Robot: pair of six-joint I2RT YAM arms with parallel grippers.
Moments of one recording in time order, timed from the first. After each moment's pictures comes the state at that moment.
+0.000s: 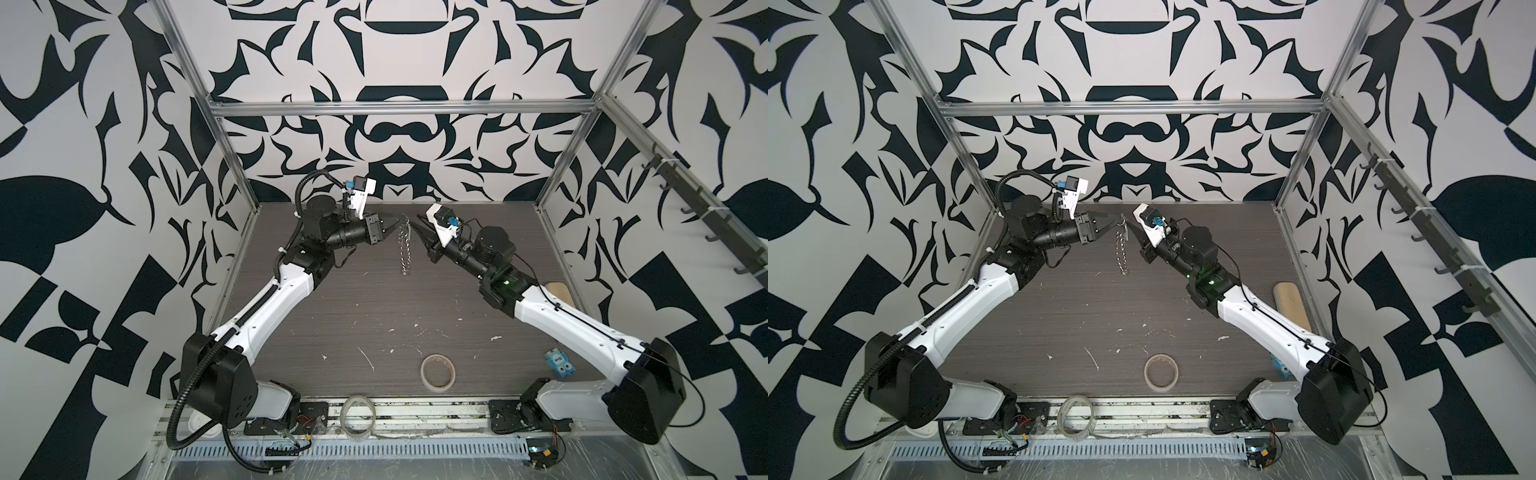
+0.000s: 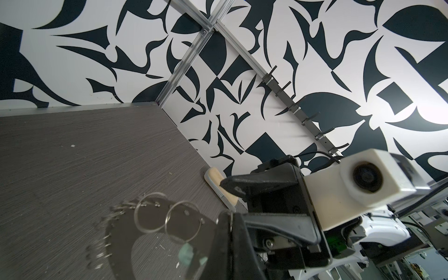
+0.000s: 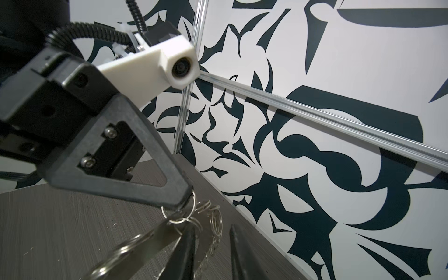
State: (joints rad) left arm -0.45 1.40 1.20 0.20 0.80 -0.71; right arm 0.63 1.29 1.00 0.36 -0.20 -0.23
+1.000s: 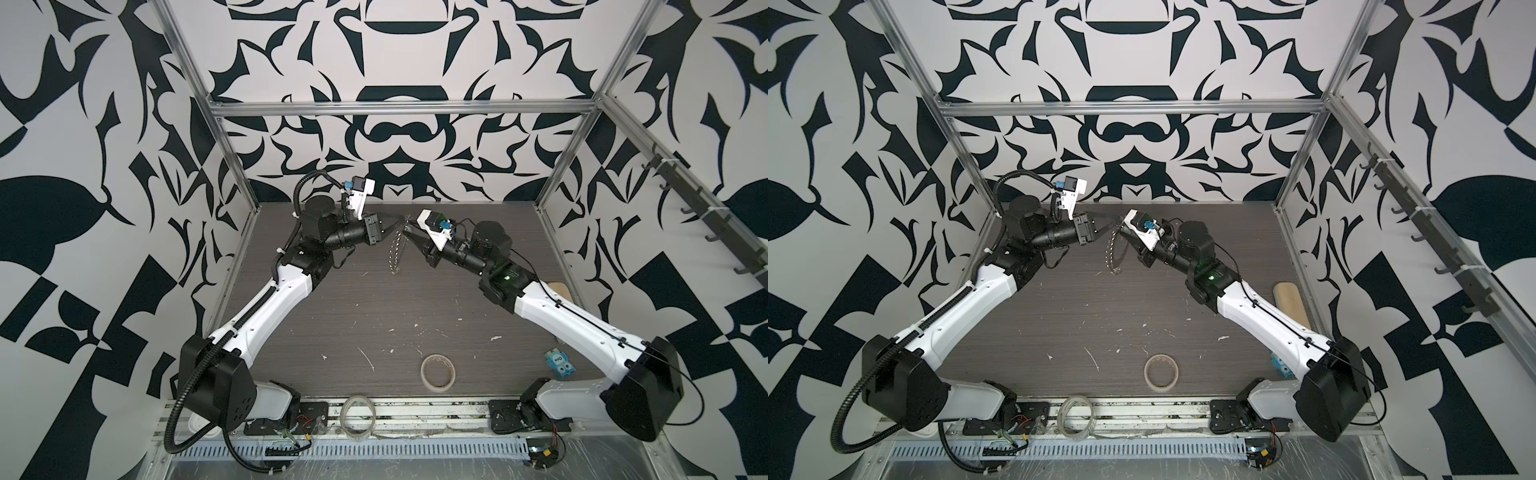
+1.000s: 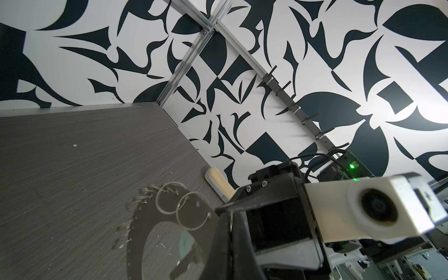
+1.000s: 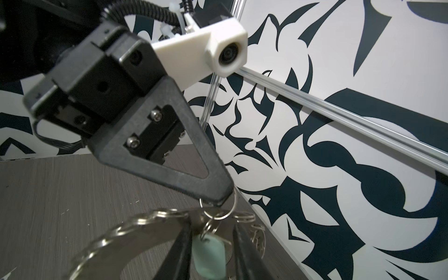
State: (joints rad) left arm -0.45 1.39 1.19 0.18 0.80 -0.70; right arm 0.63 1.31 1.06 0.22 -0.35 -0.33
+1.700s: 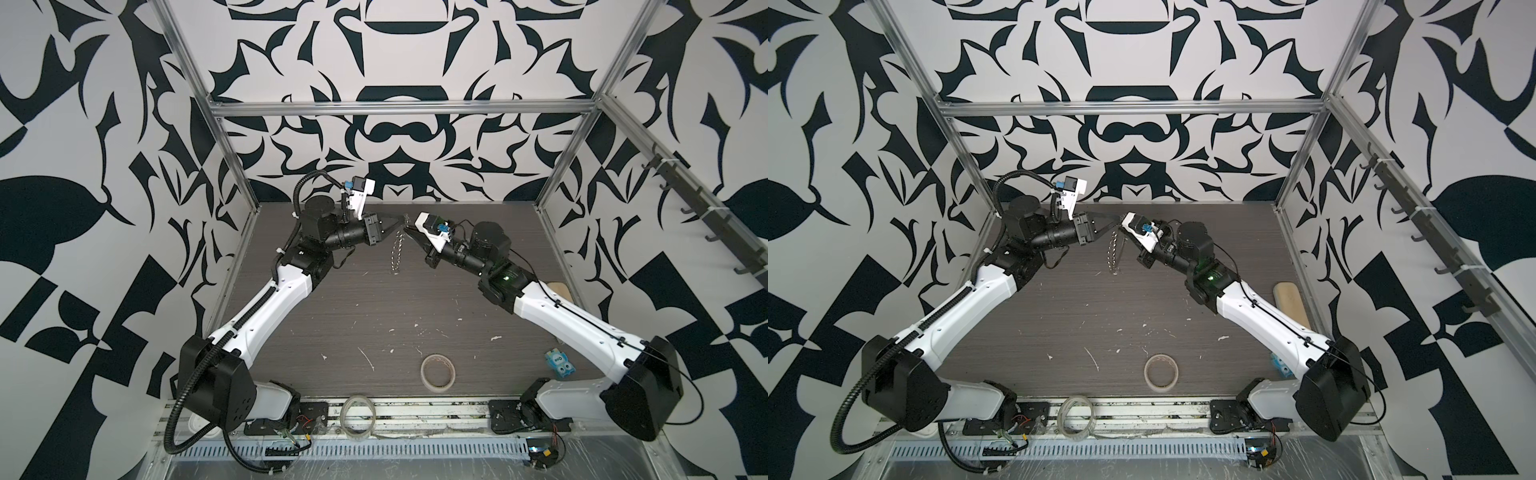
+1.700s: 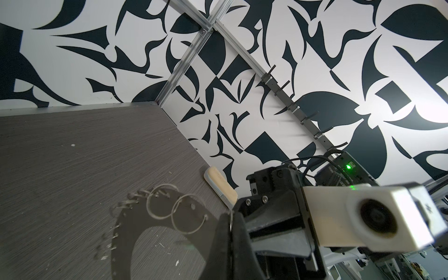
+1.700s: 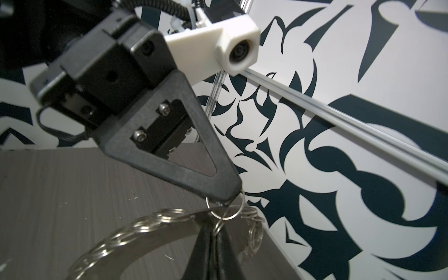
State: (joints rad) left arm -0.45 1.39 1.19 0.18 0.81 -0.70; right arm 0.63 1.32 1.06 0.23 -0.35 -0.37
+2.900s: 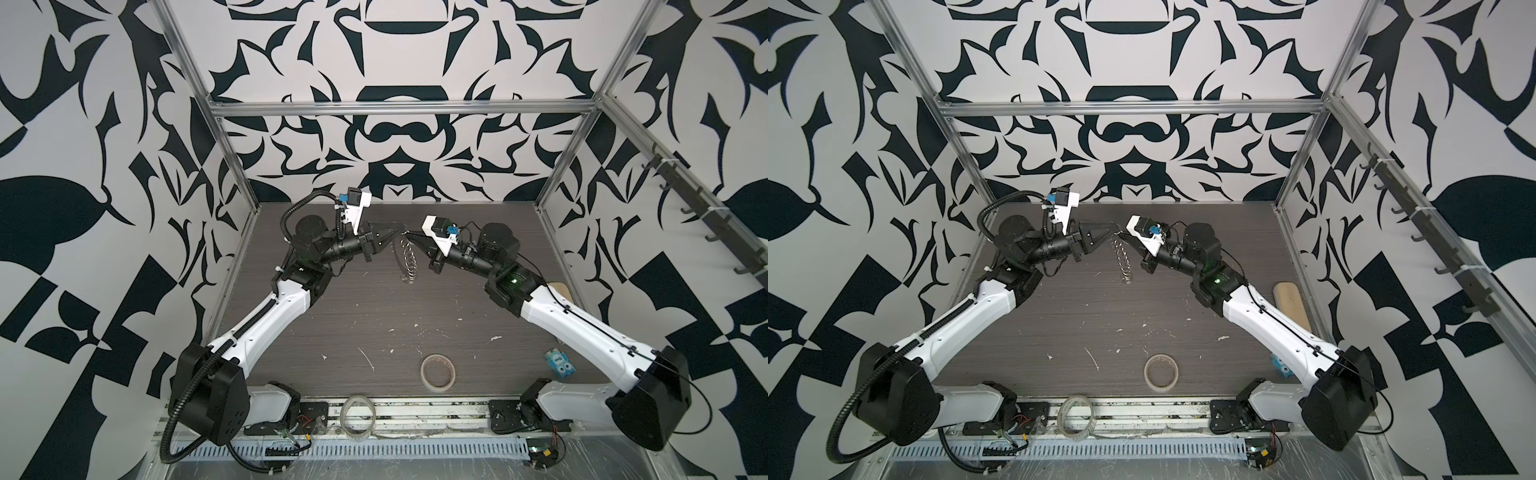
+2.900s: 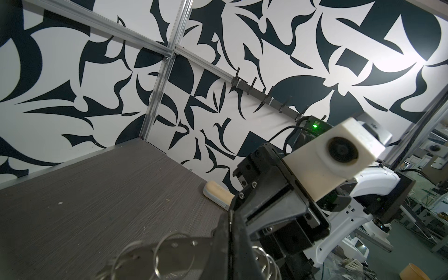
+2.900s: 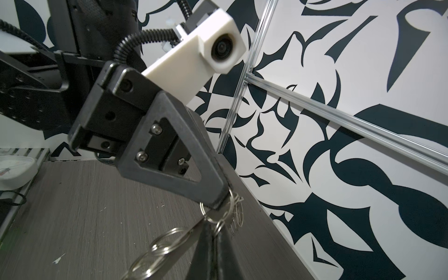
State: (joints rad) left arm -0.45 1.31 1.00 0.54 0.87 -0.60; right arm 0.61 1.26 1.05 0.21 -0.50 -0.29
